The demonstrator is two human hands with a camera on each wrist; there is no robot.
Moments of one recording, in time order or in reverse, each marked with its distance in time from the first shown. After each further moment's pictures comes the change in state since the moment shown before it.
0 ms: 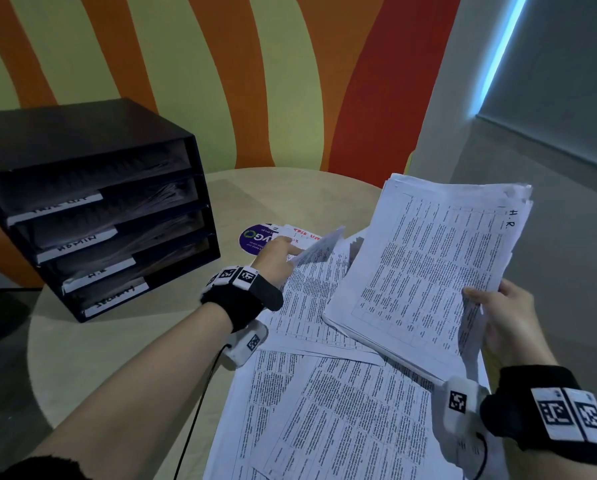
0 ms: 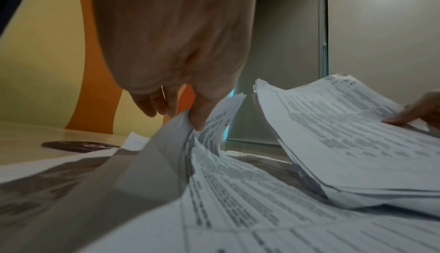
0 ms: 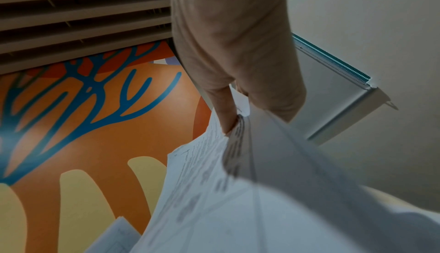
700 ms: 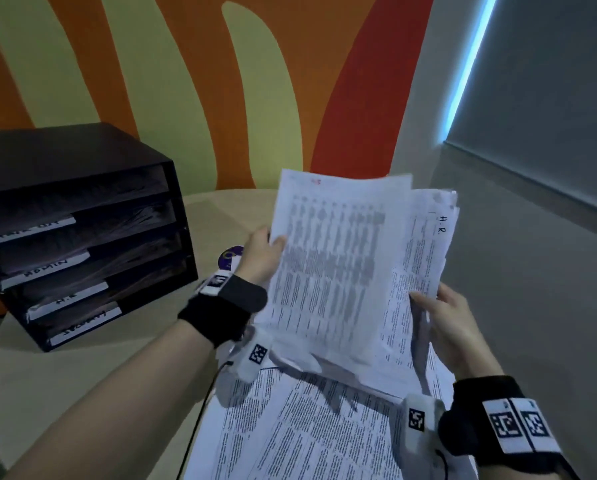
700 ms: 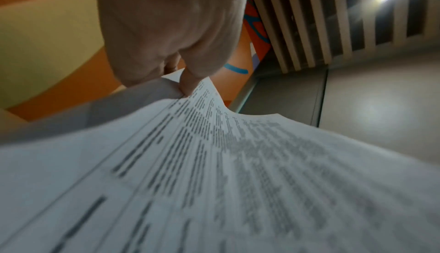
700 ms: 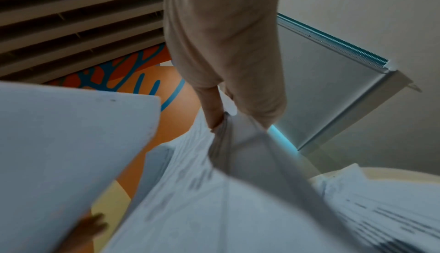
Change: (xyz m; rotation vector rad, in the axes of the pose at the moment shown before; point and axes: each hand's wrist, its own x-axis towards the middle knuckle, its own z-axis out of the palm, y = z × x) left_hand -0.022 0.075 -0.040 -0.613 0.295 -0.067; right_hand -0.044 -0.033 0.024 -0.015 -0.247 -0.058
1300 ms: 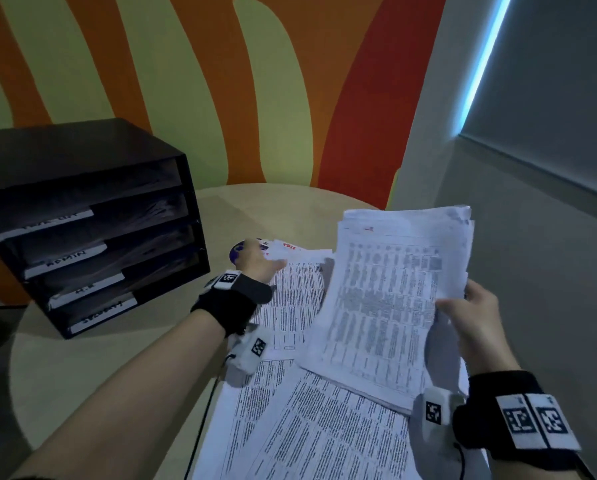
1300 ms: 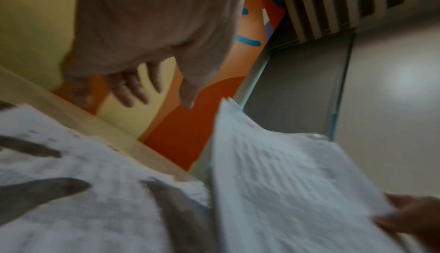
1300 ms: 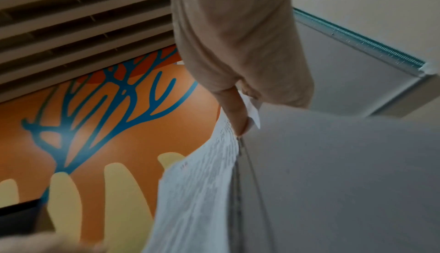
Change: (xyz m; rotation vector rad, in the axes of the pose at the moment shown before) left_hand 0.018 -0.059 -0.005 0.267 0.085 -0.269; right_hand 0.006 0.012 -0.013 -0.132 0.149 -0.078
